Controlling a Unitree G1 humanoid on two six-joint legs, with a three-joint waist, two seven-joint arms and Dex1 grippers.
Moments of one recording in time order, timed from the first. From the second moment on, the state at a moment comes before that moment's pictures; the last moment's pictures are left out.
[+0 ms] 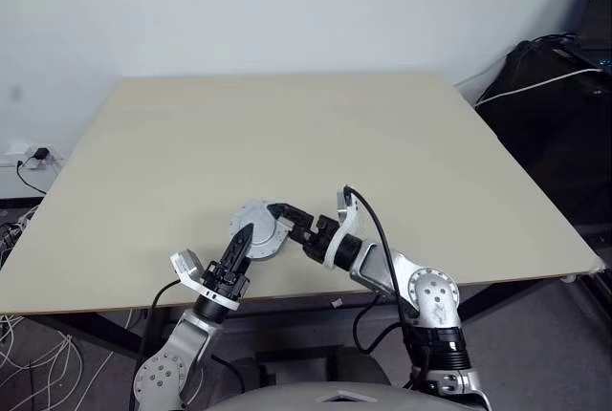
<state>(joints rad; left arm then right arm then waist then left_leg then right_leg) 0.29 -0.06 0.21 -0.09 -1.34 0.69 -0.55 -0.13 0.04 -0.02 -0.13 1.42 0.97 -0.21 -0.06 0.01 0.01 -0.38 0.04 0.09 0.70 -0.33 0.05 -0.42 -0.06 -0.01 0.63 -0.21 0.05</state>
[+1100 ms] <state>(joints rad) 0.14 -0.07 0.32 -0.10 -1.27 0.10 -0.13 -0.12 0.07 -0.08 -0.10 1.28 0.90 -0.25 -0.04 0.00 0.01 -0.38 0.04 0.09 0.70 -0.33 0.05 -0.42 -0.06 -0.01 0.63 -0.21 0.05</state>
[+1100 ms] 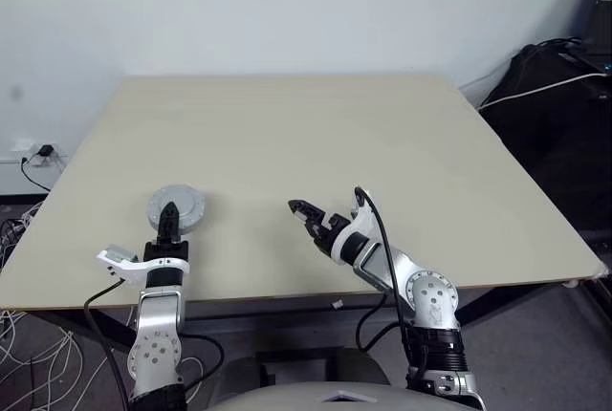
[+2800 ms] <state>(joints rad) -0.16 -0.09 0.65 0.30 -1.10 0.11 -0.08 -0.11 0.08 -0.08 -0.10 1.26 0.90 -0.23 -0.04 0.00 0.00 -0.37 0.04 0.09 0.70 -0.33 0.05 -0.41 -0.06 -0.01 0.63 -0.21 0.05</state>
